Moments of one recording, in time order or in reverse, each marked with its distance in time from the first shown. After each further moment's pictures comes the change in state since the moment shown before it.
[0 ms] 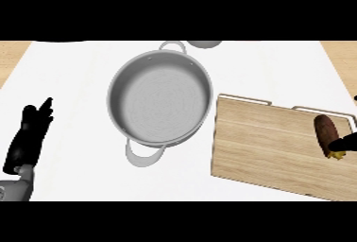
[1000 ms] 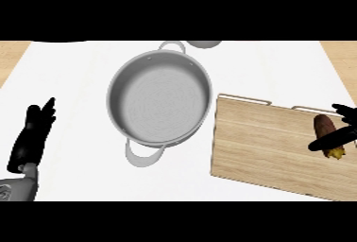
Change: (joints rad) left arm -0.012 -0.078 0.077 0.015 -0.086 -0.067 -0.008; right arm -0.052 0.237 -0.087 0.222 0.278 0.119 -0.092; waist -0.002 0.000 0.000
